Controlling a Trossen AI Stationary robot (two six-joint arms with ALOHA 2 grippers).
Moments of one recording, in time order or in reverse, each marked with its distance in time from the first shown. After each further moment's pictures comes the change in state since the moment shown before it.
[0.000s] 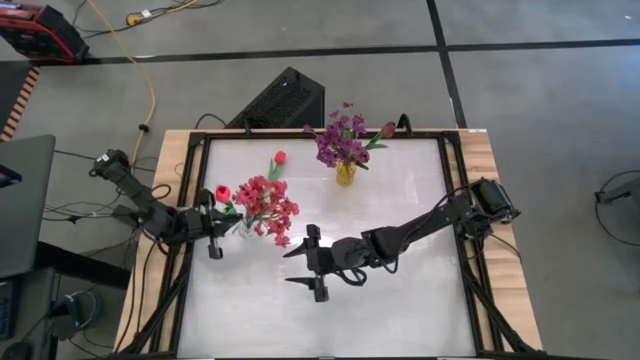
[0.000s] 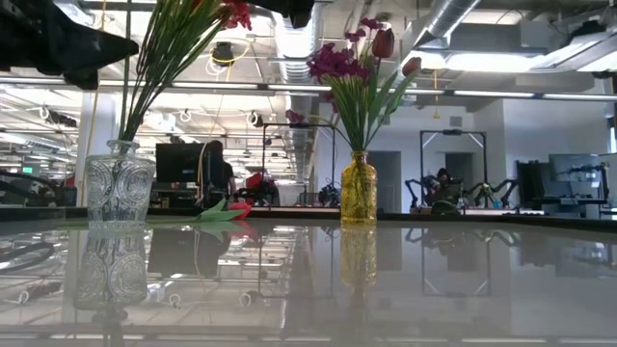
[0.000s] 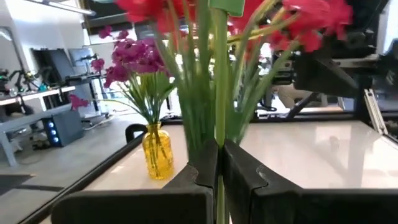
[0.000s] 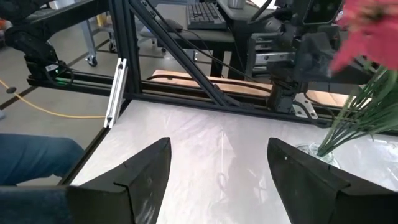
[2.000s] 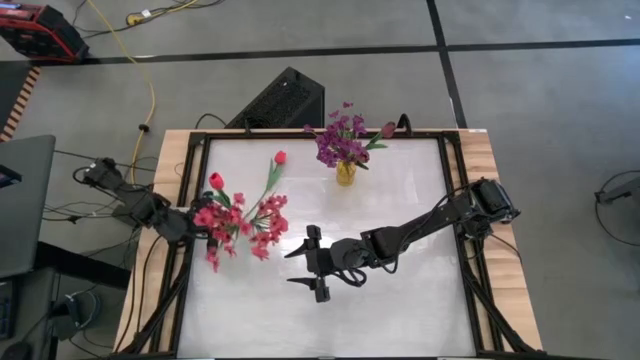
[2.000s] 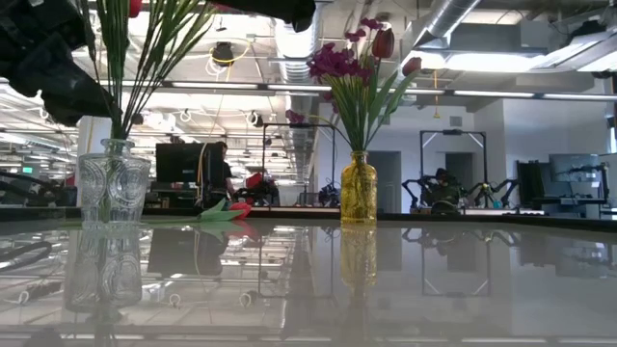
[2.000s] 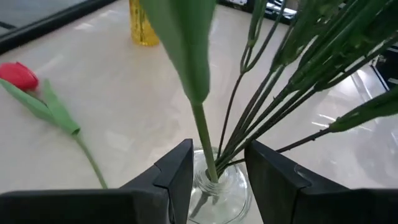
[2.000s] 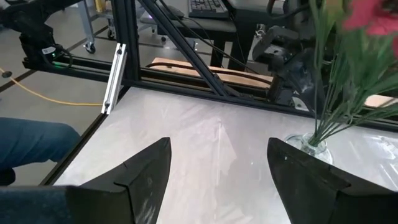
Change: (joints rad) left arm 0.158 0.001 0.294 -1.012 0.316 -0.839; right arm 0.000 0.000 0.000 -0.041 -0.001 -0.028
